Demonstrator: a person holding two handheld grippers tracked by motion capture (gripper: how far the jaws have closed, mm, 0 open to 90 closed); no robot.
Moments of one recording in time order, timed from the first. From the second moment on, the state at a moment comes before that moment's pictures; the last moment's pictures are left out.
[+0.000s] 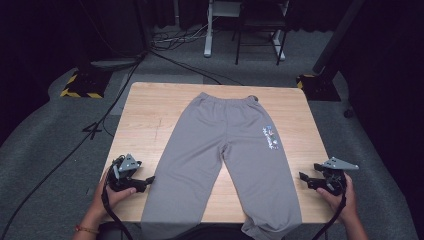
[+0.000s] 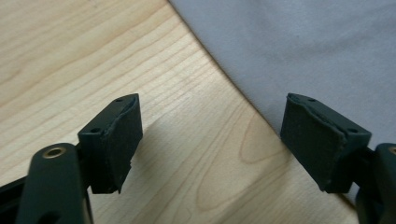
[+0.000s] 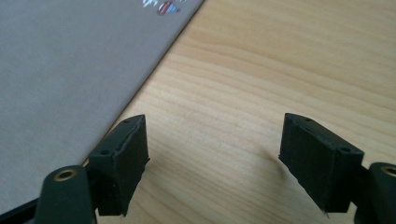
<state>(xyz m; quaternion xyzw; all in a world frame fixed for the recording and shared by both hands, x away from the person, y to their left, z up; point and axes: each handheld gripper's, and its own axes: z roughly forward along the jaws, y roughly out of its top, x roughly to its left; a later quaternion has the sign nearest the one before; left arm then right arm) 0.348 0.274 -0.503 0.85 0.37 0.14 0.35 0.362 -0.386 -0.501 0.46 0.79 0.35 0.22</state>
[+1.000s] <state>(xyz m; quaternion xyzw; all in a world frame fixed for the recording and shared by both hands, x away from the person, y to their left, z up) 0.349 0.271 -0.503 0.84 0.38 0.14 0.35 0.365 -0.385 -0.503 0.47 0.78 0.34 0.21</state>
